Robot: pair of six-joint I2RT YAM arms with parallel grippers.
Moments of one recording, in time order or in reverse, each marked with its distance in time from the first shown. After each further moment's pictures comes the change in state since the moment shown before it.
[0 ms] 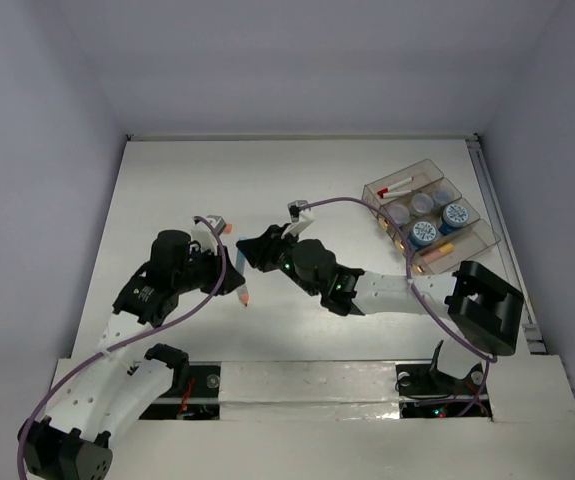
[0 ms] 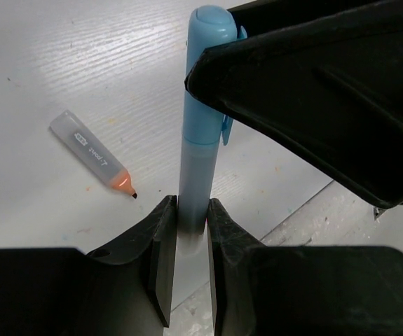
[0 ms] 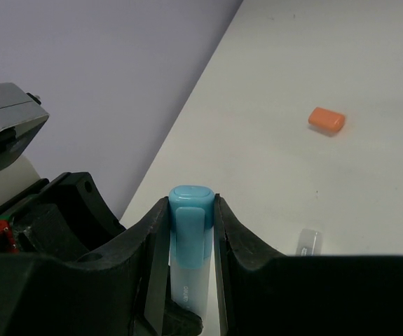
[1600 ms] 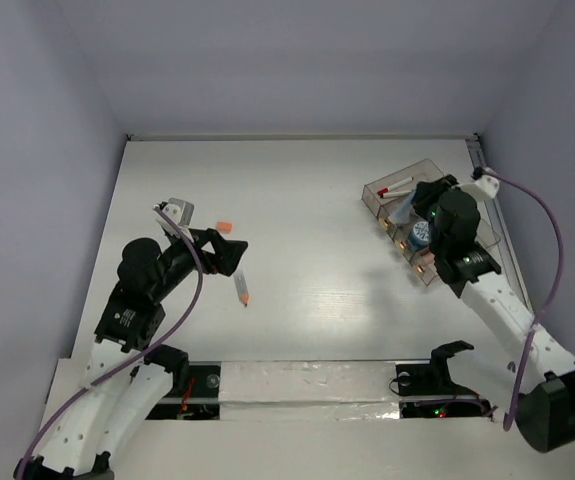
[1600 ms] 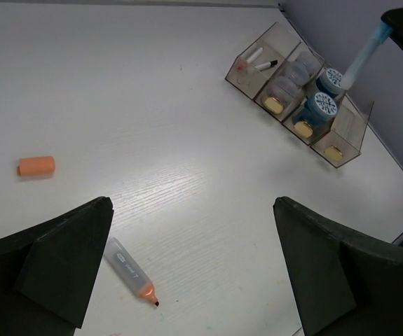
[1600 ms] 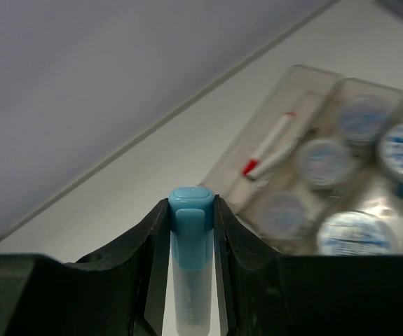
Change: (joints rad) left arm 0.030 -0.163 0.015 0.275 -0.126 -0.034; right arm -0.768 -0.574 -0.129 -0.491 0.161 -0.085
